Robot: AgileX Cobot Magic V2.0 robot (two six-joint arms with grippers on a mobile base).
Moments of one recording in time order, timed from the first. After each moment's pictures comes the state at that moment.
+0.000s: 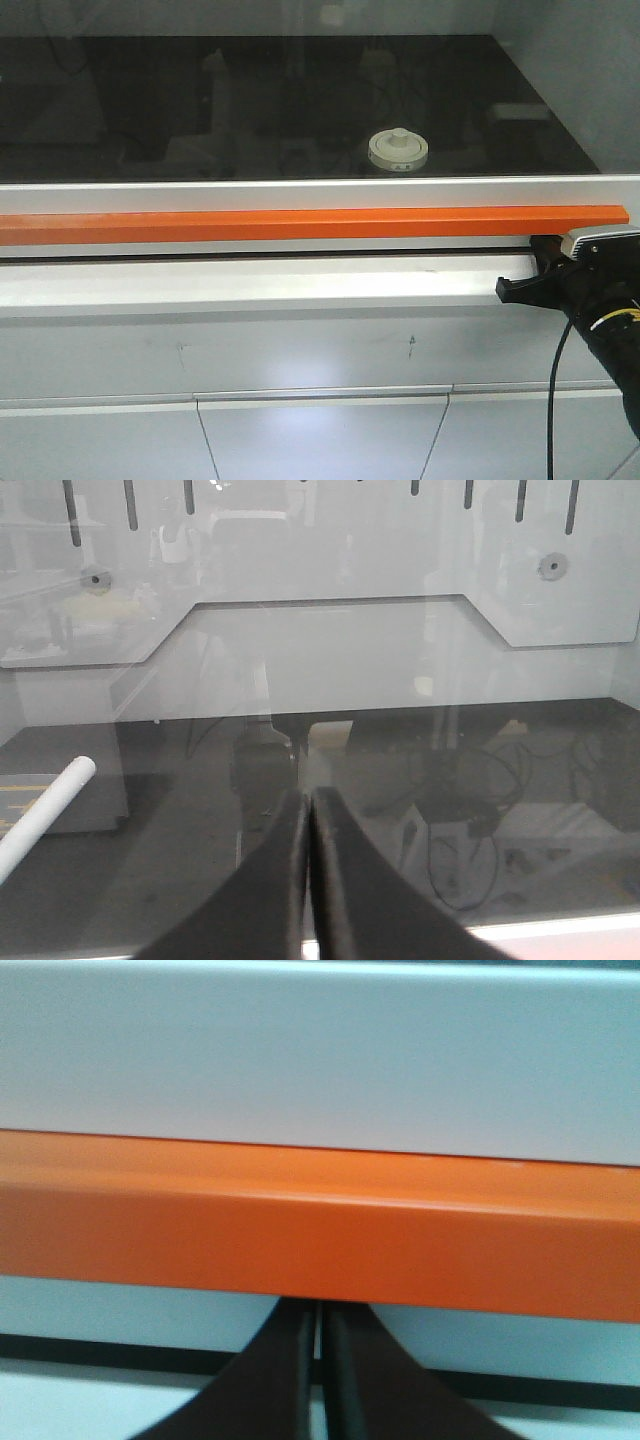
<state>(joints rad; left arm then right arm) -0.02 0.72 -0.73 -0.04 0.09 -0.01 -0.04 1.78 -0.44 -0.17 -1.14 0.02</state>
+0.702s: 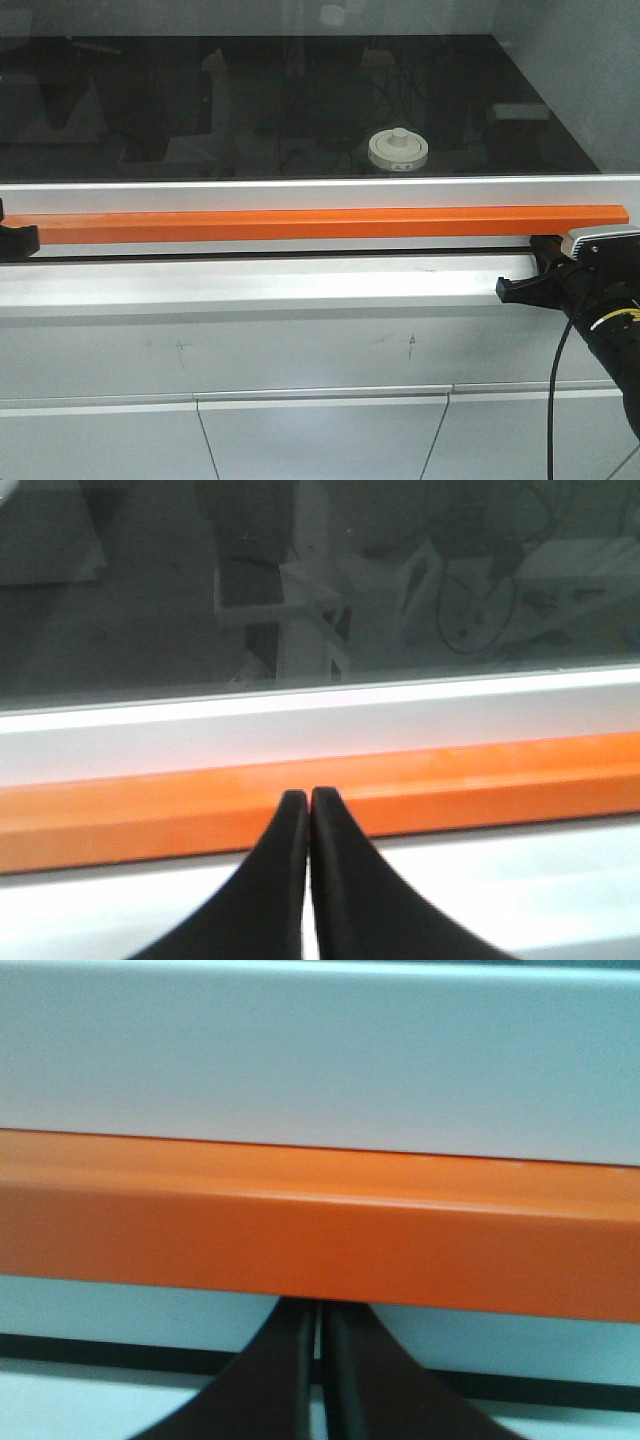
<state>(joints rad) -0.02 1.07 -0.72 -0.04 0.20 -0.01 -0.04 1.78 -0.44 -0.18 -1.14 0.02</state>
